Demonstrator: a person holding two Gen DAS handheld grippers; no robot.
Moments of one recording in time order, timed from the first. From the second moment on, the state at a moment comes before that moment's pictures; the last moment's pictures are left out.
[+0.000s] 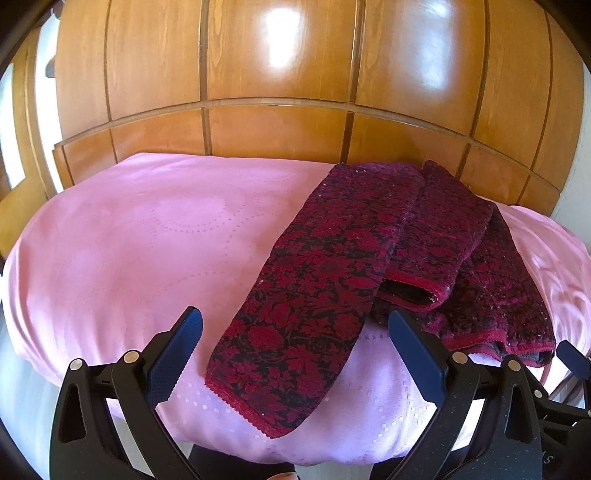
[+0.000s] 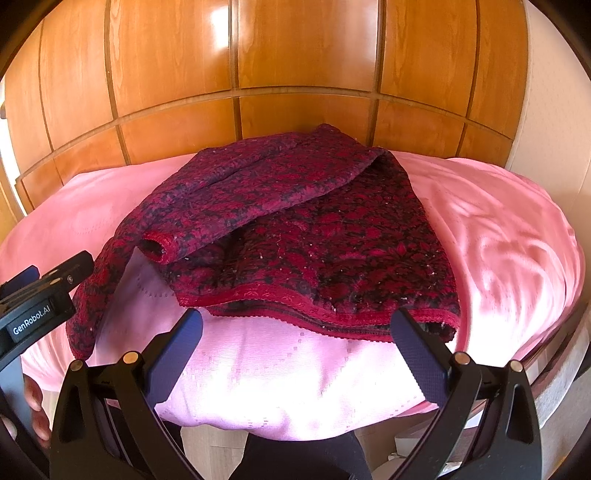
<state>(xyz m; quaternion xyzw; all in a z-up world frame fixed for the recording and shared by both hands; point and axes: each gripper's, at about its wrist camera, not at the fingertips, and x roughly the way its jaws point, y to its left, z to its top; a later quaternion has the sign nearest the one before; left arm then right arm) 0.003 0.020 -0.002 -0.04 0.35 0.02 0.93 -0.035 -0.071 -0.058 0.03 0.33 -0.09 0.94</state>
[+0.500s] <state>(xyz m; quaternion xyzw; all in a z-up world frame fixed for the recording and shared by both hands) 0.001 0.010 -0.001 -0.02 0.35 0.01 0.93 -0.035 -0.068 -0.059 0.03 0.33 -0.09 0.94</state>
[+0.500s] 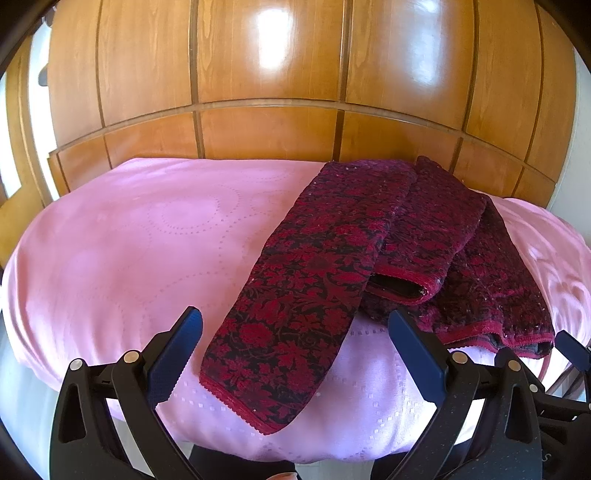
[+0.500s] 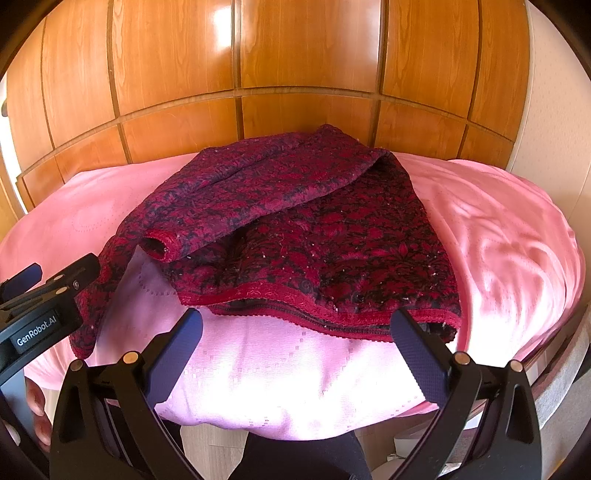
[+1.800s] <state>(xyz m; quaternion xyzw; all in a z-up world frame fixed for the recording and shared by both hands) 0.080 0.091 -0.004 -0.08 0.39 -0.02 0.92 0.107 -0.106 0.001 0.11 0.33 0.05 0.94</state>
